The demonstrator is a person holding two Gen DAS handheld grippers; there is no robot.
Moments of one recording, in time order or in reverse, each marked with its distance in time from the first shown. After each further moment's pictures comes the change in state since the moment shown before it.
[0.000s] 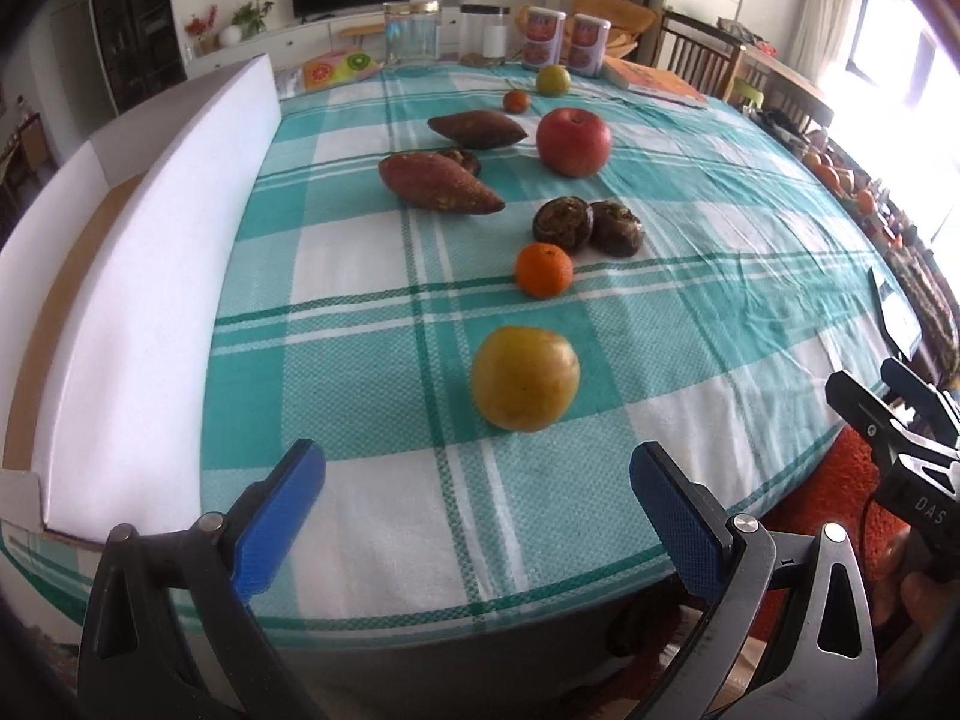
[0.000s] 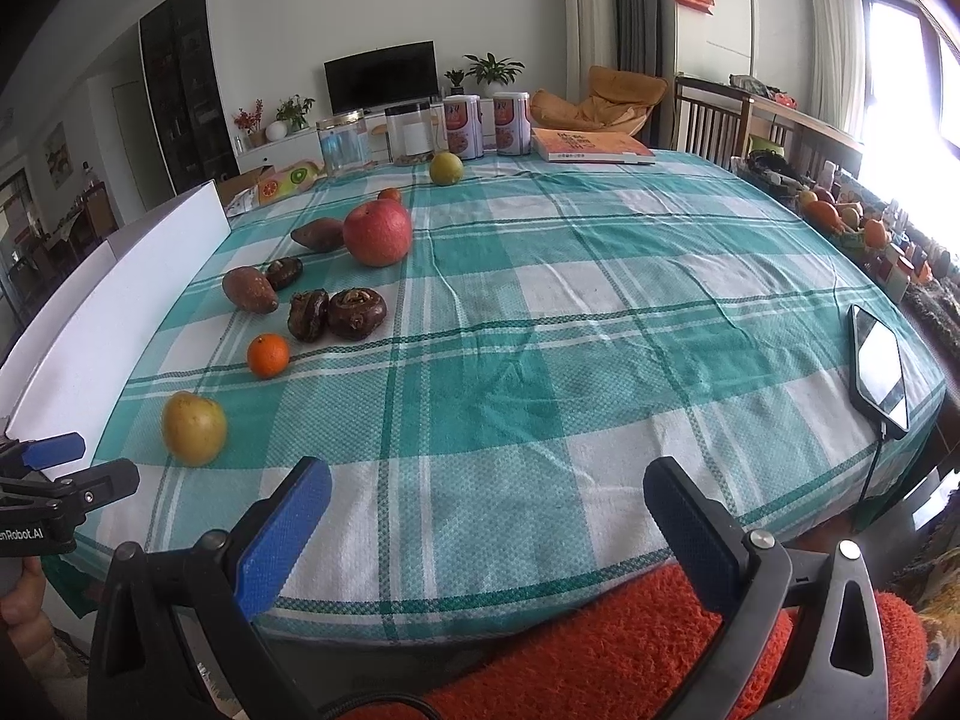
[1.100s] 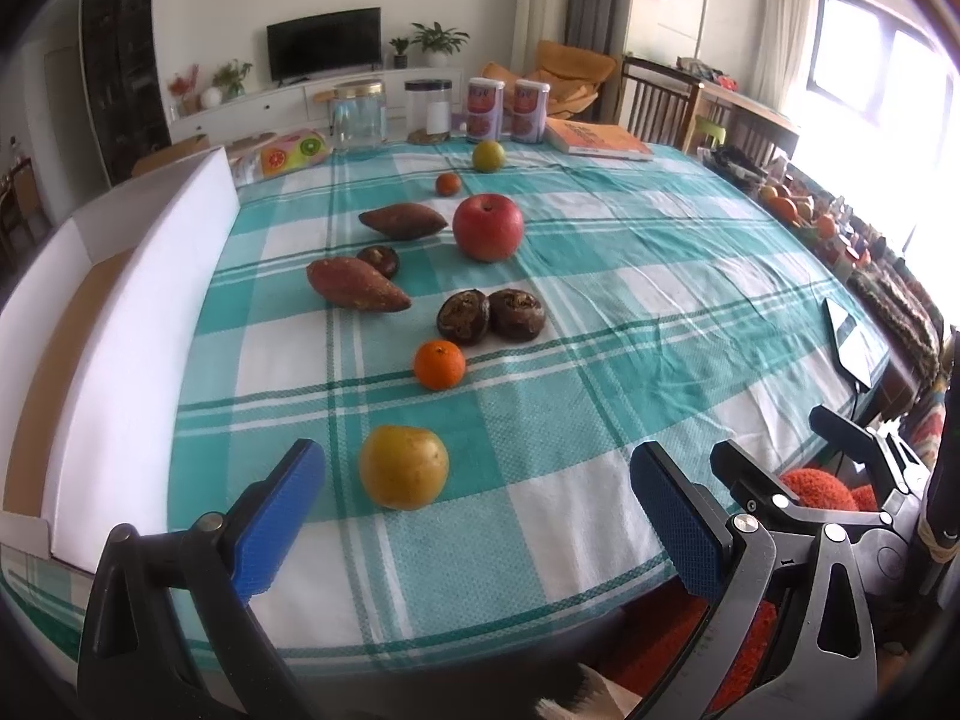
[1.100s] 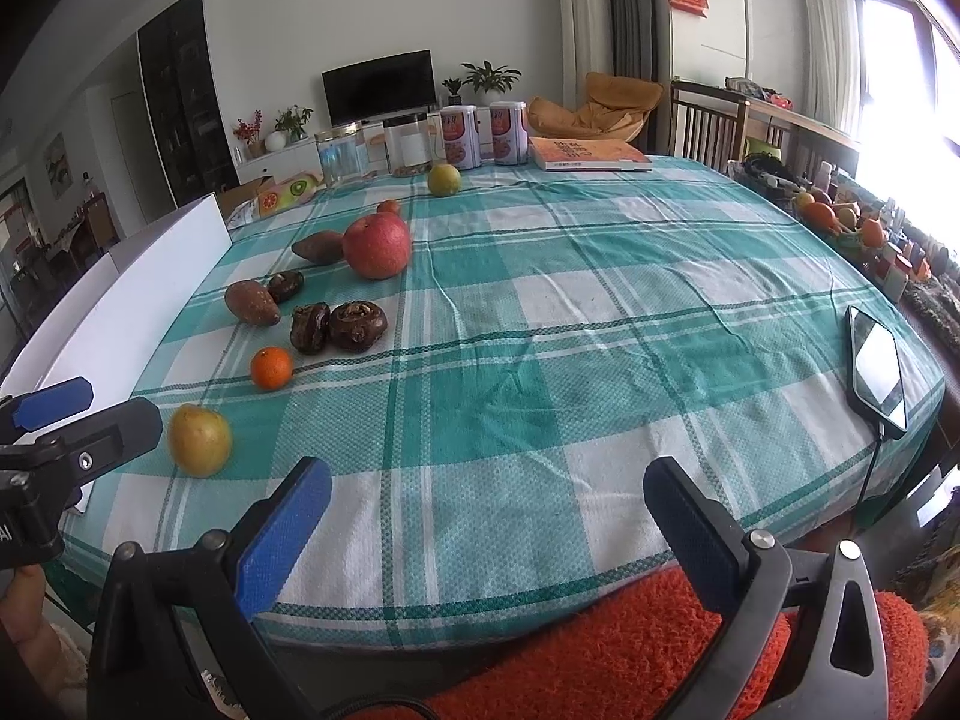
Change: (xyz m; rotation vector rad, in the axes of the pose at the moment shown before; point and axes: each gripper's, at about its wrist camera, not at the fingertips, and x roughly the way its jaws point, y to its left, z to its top) left arm -0.033 -0.048 0.020 0.026 -0.145 -0.029; right arm -0.004 -0.003 0.003 0.012 -0.017 0.008
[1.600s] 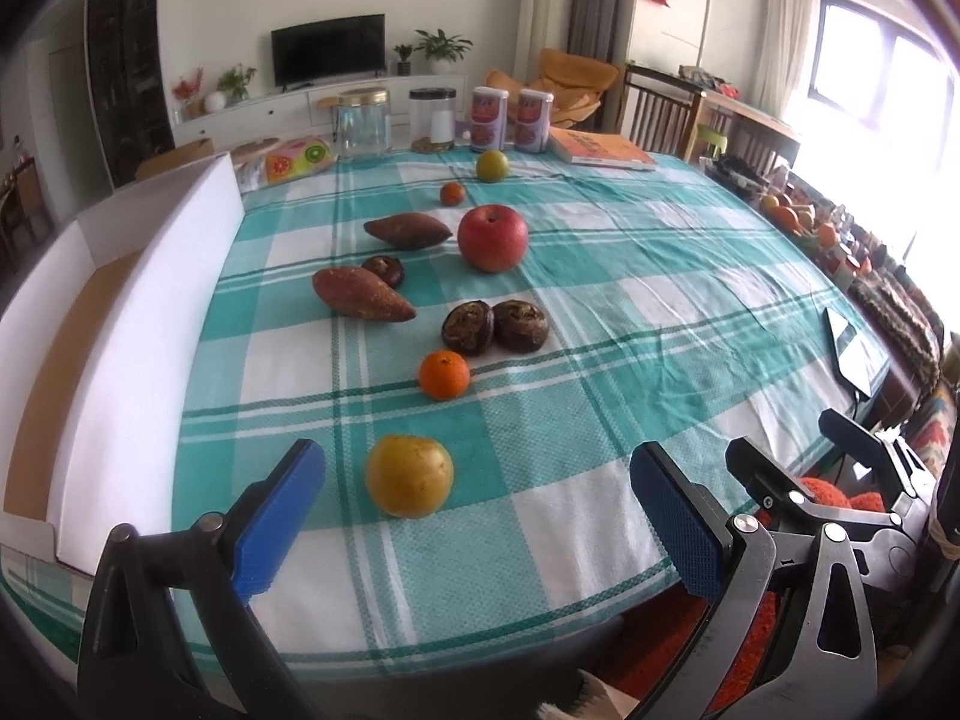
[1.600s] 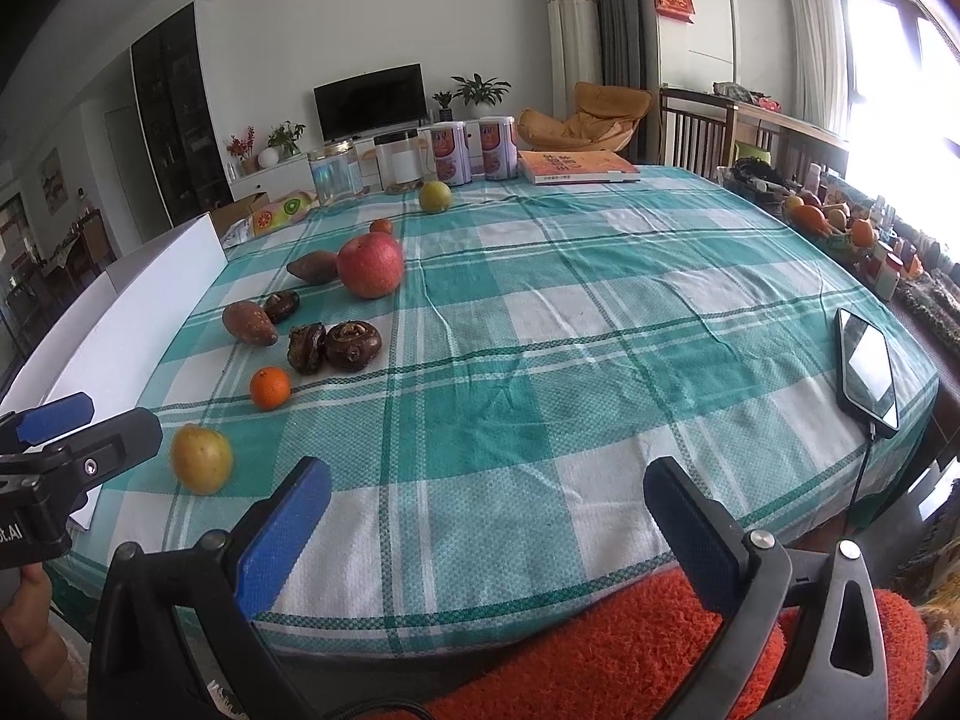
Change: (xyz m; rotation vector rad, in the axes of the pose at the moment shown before) left arm -0.004 0.002 0.002 -0.008 -0.021 0.000; right arm -0.007 -0.004 0.002 0.023 -0.033 -0.006
